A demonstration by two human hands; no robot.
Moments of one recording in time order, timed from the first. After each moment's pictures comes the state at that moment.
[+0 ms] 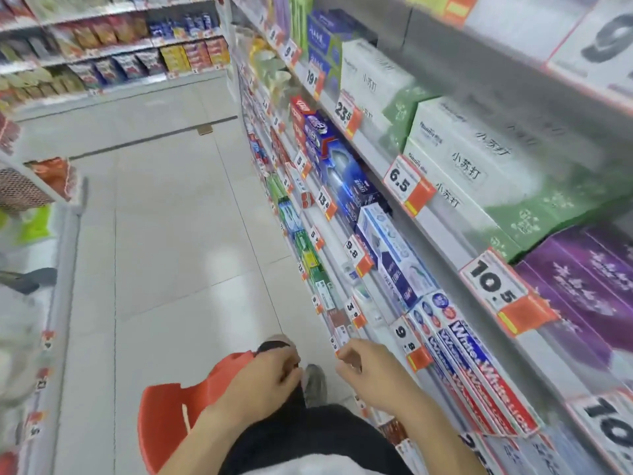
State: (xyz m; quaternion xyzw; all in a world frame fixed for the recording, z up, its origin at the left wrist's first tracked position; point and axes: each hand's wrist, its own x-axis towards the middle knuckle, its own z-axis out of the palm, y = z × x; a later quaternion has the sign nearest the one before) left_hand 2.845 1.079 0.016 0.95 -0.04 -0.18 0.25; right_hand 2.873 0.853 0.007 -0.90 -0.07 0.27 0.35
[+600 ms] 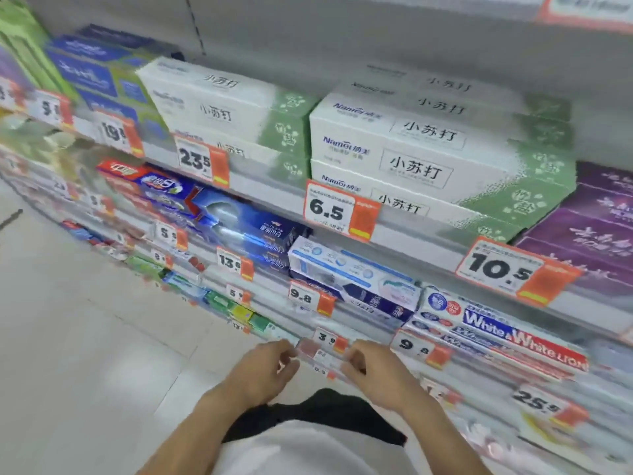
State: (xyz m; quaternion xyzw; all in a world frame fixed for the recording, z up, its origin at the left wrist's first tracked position) left_hand 3.105 1.094 -0.053 0.87 -0.34 -0.32 0.16; right_hand 2.955 0.899 -0.068 -0.88 0.22 0.12 0.40
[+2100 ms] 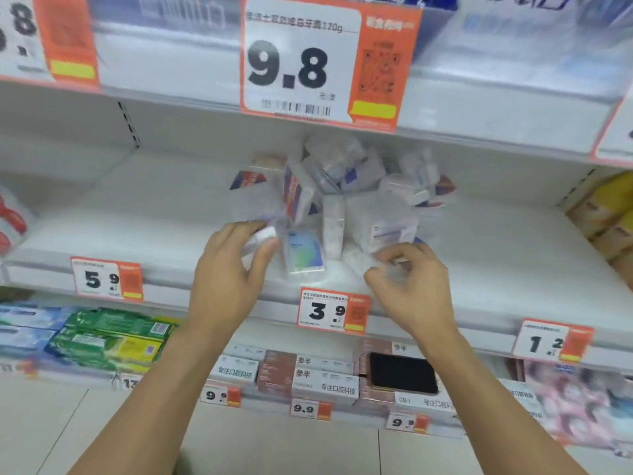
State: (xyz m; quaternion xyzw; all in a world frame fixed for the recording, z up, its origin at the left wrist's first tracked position) left_hand 3.232 1.011 -0.384 0.77 -0.46 0.04 0.45; right_hand 3.026 0.870 -0.382 -0.79 0.44 -0.33 0.27
